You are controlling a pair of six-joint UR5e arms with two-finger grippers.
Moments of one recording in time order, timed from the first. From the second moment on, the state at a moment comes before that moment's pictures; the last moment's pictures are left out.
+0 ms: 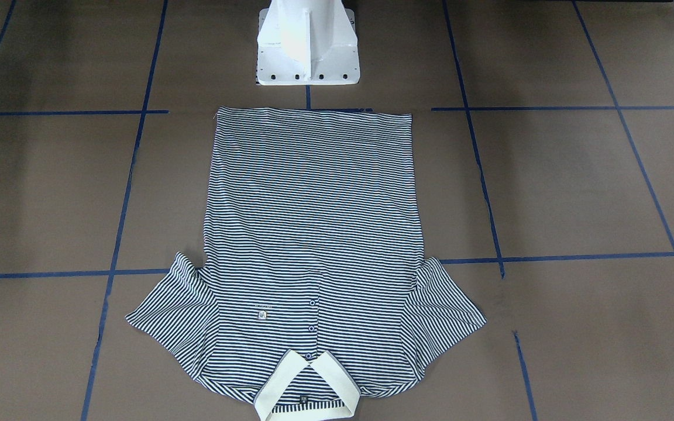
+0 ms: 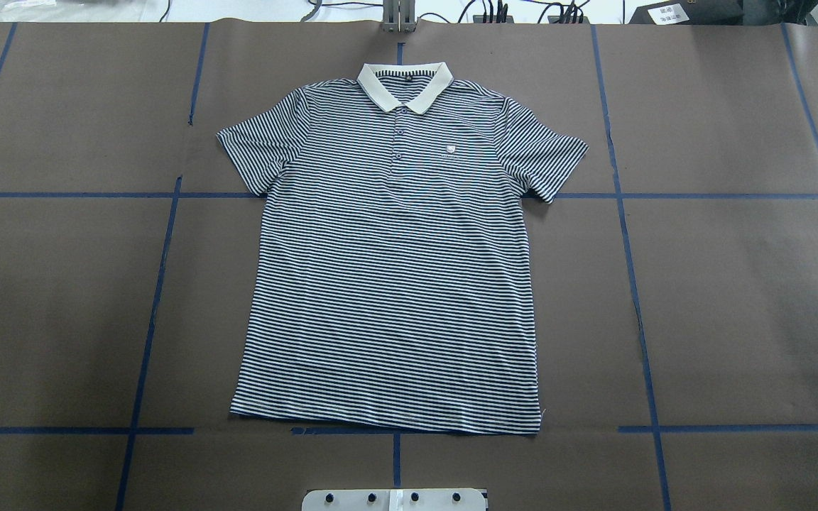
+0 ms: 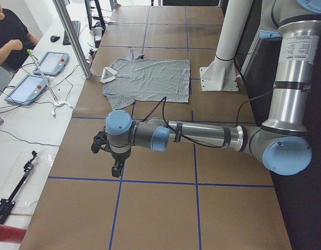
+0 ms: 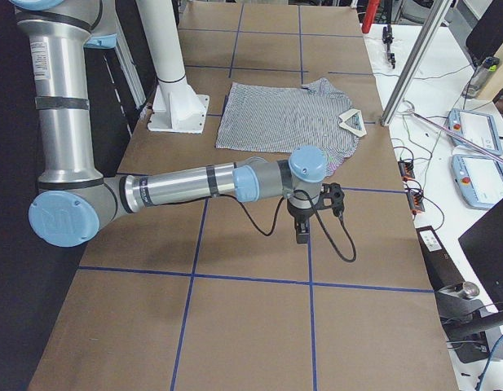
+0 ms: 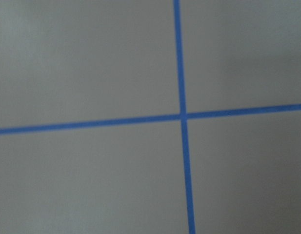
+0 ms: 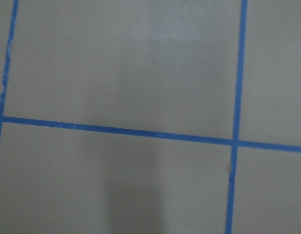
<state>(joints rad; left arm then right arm) -1.57 -1.66 -1.58 -1.74 -2.35 0.04 1.45 -1.49 1.72 -1.53 2.39 0.14</state>
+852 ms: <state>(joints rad) -1.46 -1.75 -1.47 -2.20 -2.39 -0.18 1.14 -1.12 1.37 -1.14 2.33 0.59</state>
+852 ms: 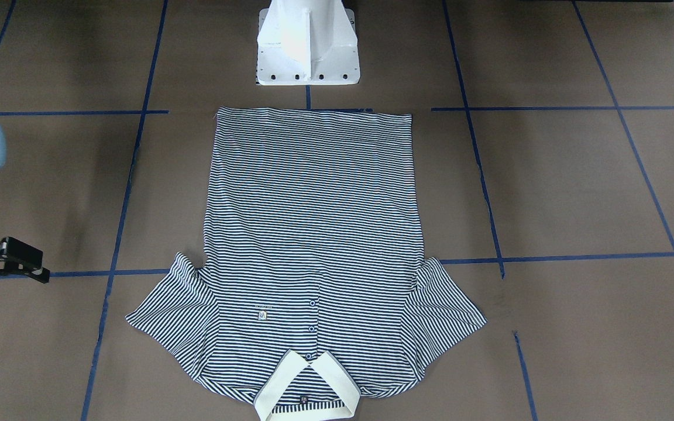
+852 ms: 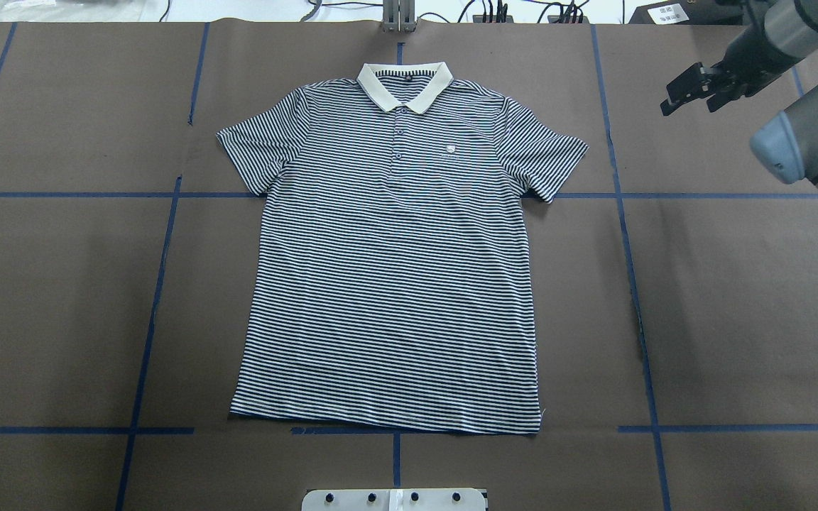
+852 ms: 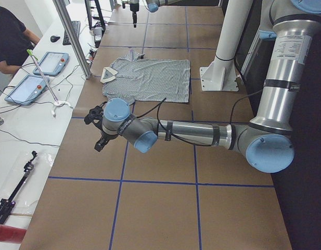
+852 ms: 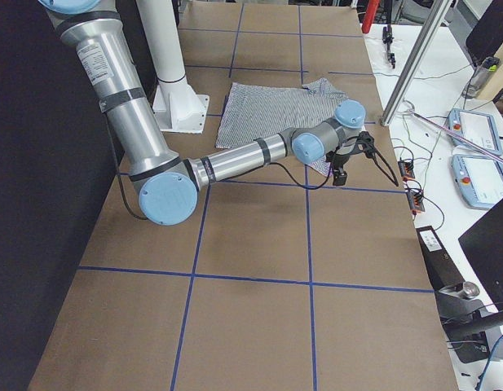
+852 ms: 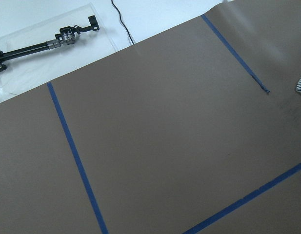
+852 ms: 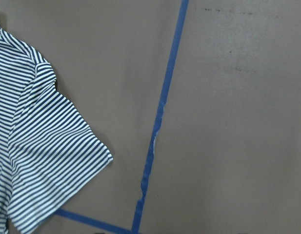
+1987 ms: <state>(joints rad) -1.32 -1.84 -1.49 -2.21 -2.29 -0.51 0.89 -0.97 1.15 -0.98 1.97 0.84</state>
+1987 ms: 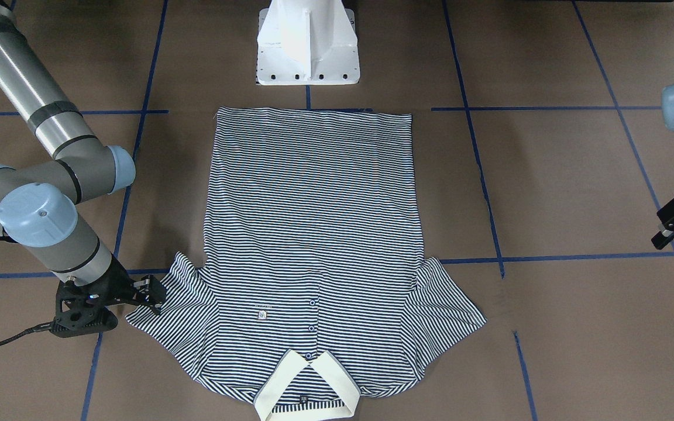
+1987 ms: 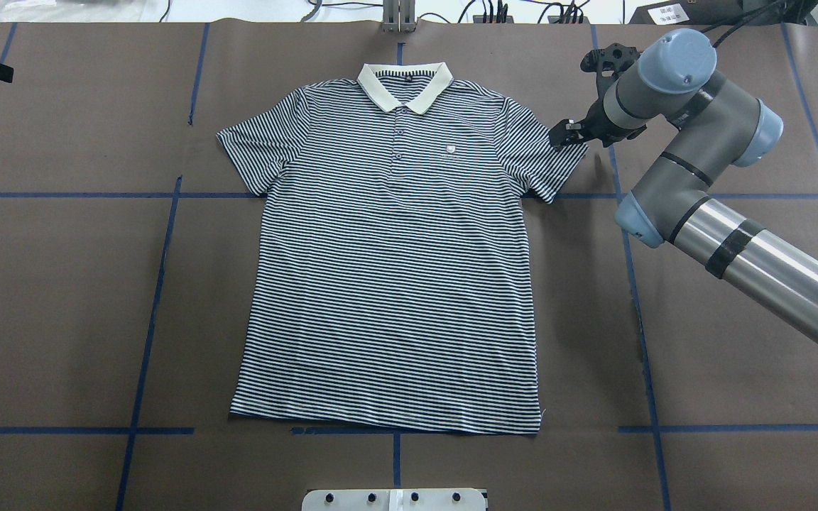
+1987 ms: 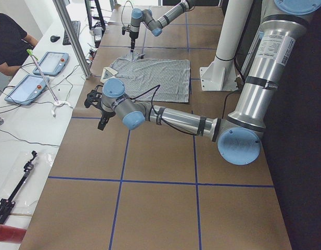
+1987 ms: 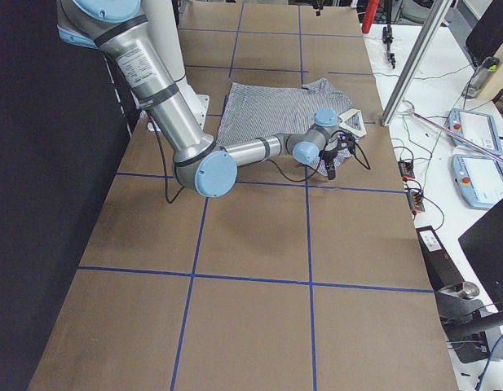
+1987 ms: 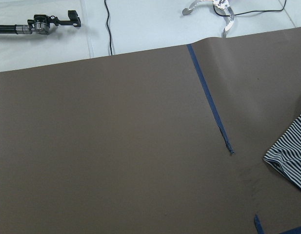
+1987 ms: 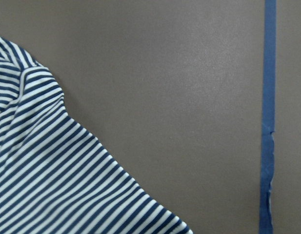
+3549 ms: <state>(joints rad) -1.32 -1.85 -1.51 -2.21 -2.29 -0.52 0.90 -0.95 1.17 -0.98 2.03 0.83</state>
